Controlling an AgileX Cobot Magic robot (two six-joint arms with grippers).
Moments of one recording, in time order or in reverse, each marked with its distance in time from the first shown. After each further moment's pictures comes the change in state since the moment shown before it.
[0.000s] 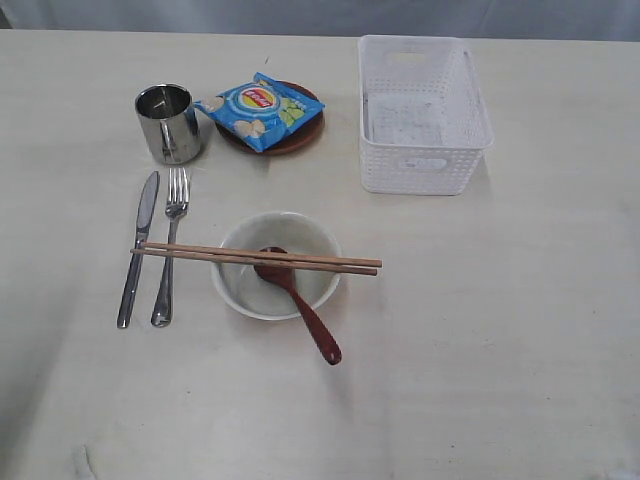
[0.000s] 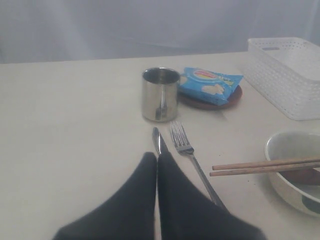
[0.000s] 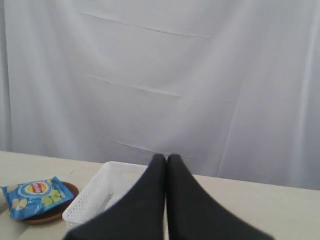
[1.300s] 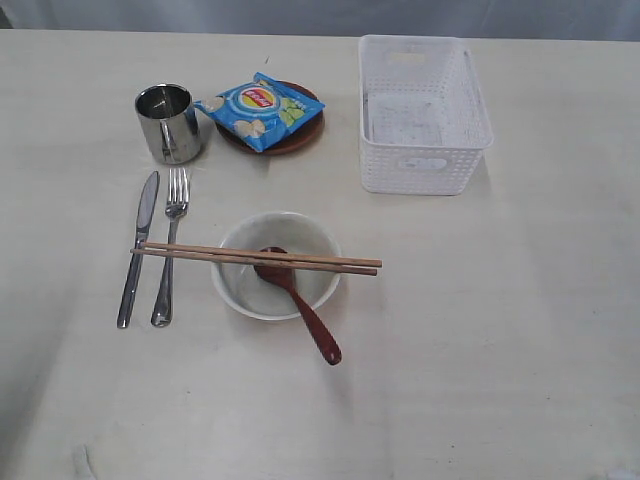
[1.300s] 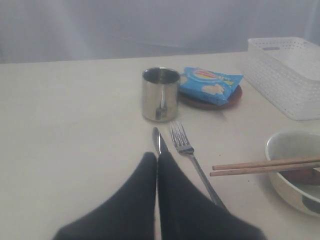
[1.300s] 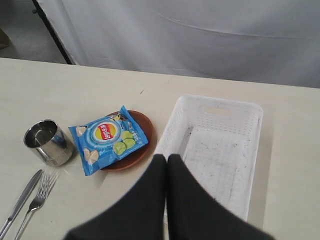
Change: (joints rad) left arm 0.000 0.000 0.000 0.000 0.000 0.000; right arm 0.182 1.124 -0.626 0.208 0.093 -0.038
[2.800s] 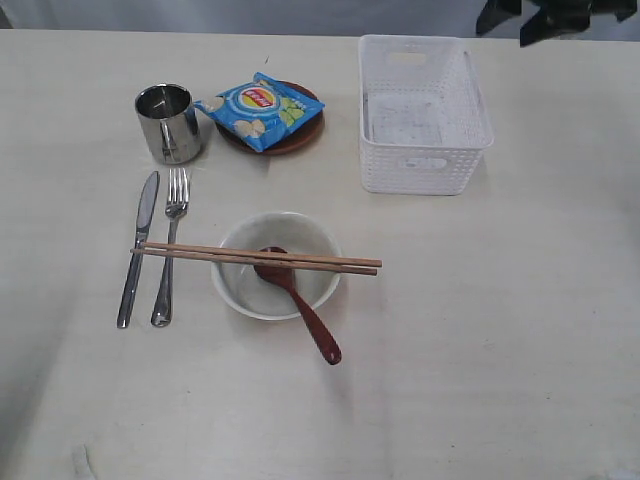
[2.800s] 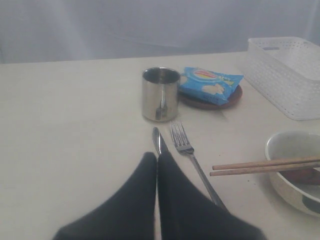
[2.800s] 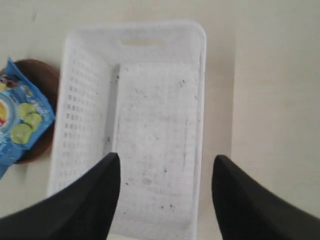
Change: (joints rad) left arm 0.000 0.000 0.000 0.000 0.000 0.000; right arm -0.162 0.720 -0.605 -0.088 0.426 0.172
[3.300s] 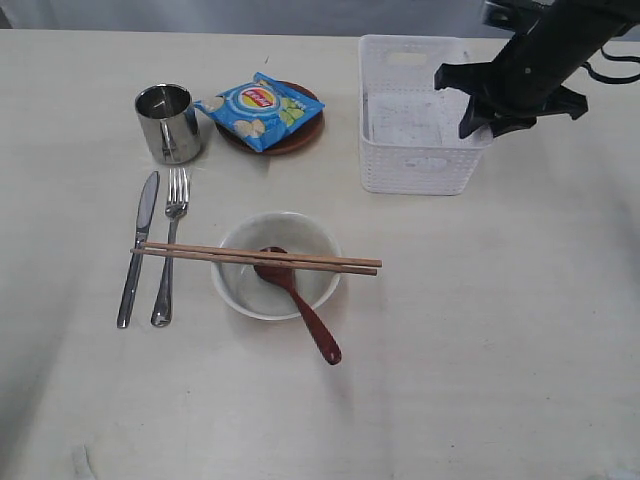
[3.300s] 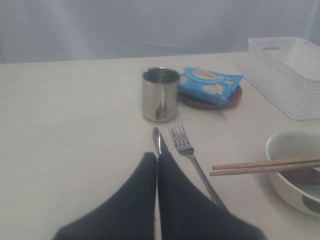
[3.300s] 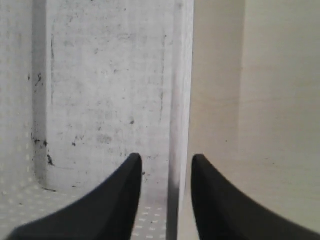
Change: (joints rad) left arm 0.000 0.000 0.000 0.000 0.000 0.000; right arm 0.032 0.148 0.185 -0.006 -0.115 0.002
